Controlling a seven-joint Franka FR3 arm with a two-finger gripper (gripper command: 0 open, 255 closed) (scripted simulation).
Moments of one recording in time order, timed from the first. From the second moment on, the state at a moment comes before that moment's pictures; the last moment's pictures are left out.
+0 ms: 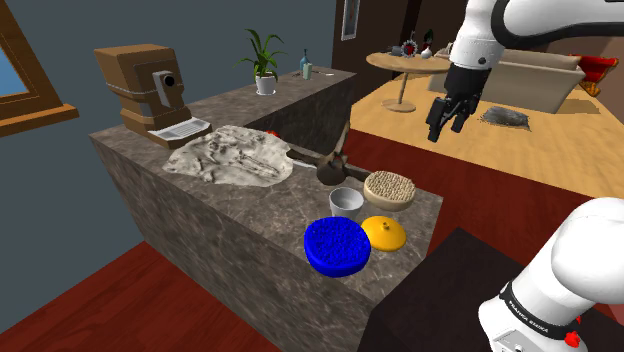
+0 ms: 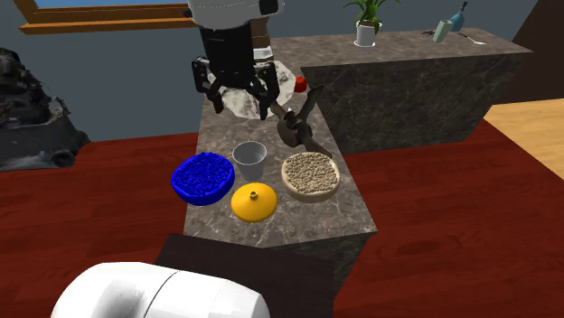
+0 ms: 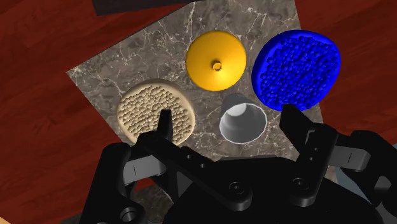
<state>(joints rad) -0.01 -0.74 0.01 -2.38 -0.02 1.66 0.11</state>
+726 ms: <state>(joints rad) 0.00 -0.52 0.13 -2.46 -0.02 1.95 0.26</state>
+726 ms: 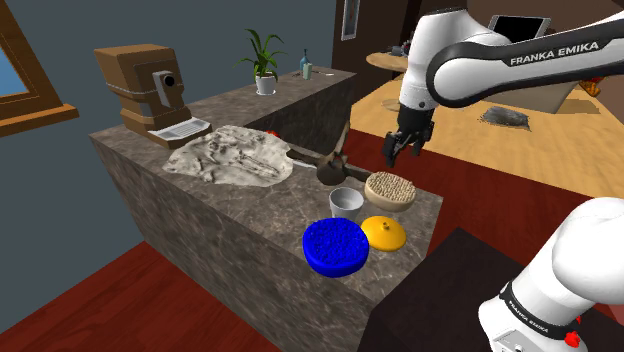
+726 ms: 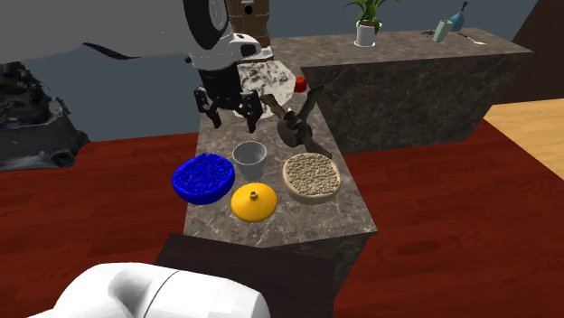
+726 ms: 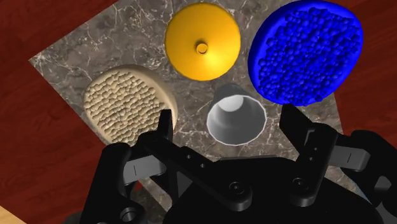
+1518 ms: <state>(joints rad) -0.02 -0.09 0.26 -2.37 -0.17 2.28 0.53</state>
